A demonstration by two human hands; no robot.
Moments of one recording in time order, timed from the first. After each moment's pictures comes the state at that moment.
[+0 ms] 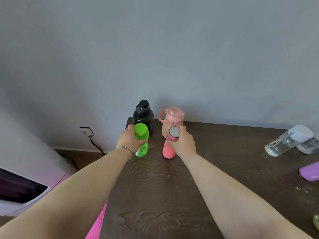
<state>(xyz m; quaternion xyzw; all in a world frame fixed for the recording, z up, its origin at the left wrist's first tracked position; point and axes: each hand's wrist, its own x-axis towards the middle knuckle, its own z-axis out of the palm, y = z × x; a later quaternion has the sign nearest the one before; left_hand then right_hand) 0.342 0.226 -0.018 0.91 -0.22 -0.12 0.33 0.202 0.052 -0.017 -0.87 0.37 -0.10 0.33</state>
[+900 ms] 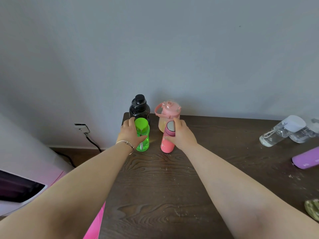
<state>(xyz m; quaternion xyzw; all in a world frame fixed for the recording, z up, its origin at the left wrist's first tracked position) 0.336 0.218 -0.019 0.92 -0.27 -0.11 0.25 0.197 0.042 -0.009 -0.93 0.28 -0.05 0.24</state>
